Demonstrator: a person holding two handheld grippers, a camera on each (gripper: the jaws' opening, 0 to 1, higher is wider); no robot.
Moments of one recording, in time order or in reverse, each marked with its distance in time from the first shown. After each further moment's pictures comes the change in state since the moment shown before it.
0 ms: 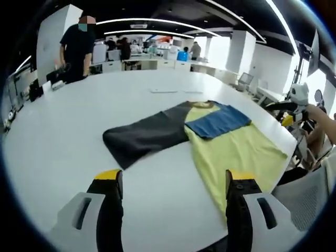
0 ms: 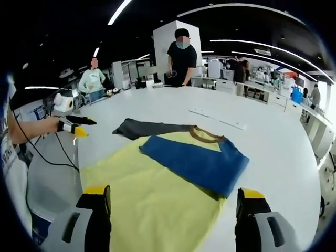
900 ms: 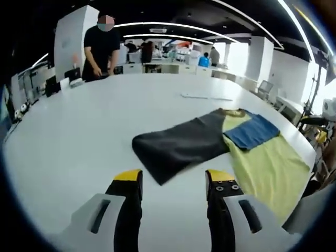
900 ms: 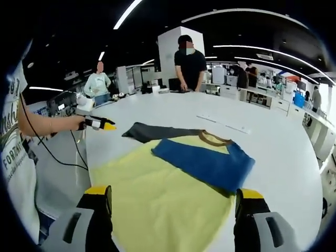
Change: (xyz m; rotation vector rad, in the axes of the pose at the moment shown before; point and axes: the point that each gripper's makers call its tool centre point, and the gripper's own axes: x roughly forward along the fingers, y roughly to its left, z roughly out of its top) left arm 0.038 0.070 0.011 -0.084 -0.059 0.150; right arm -0.015 0.023 -0.005 0.001 -0.045 0.012
